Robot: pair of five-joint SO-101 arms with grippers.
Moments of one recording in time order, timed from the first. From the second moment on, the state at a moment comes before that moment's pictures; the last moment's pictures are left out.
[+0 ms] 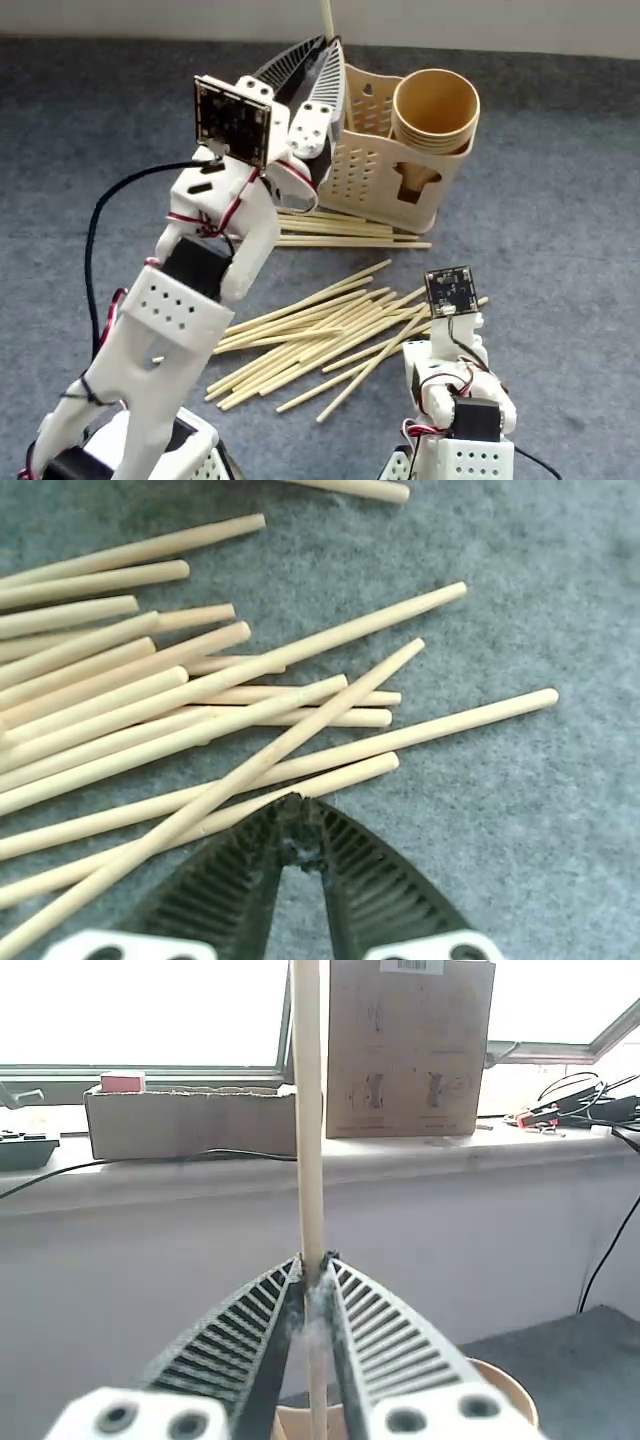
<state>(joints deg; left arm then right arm) 22.7 -34.2 26.9 5.1 5.1 -1.1 -104.7 95.7 71.3 15.6</state>
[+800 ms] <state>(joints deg) 21.1 -17.7 20.8 14.3 5.1 -1.1 -104.7 95.7 71.3 15.6</state>
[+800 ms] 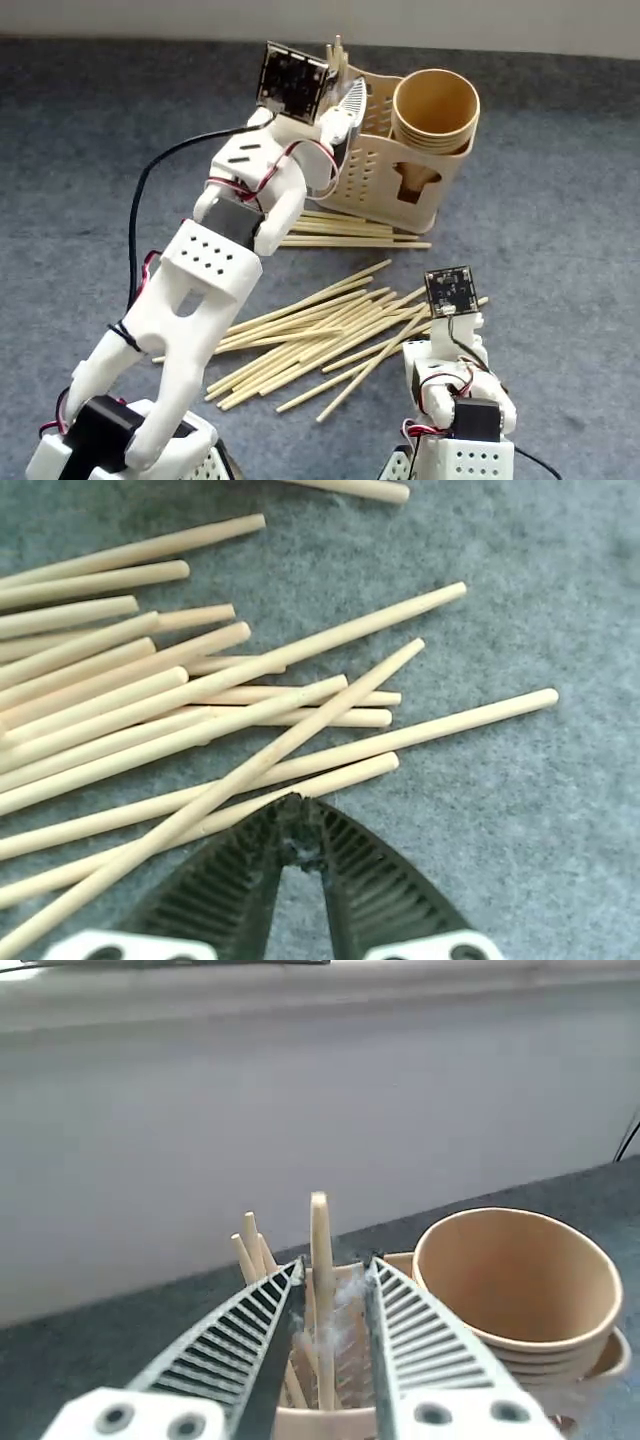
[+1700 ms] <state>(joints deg) 21.0 -21.8 13.6 67.3 -2.4 -1.1 -104.7 95.7 71.3 15.6</state>
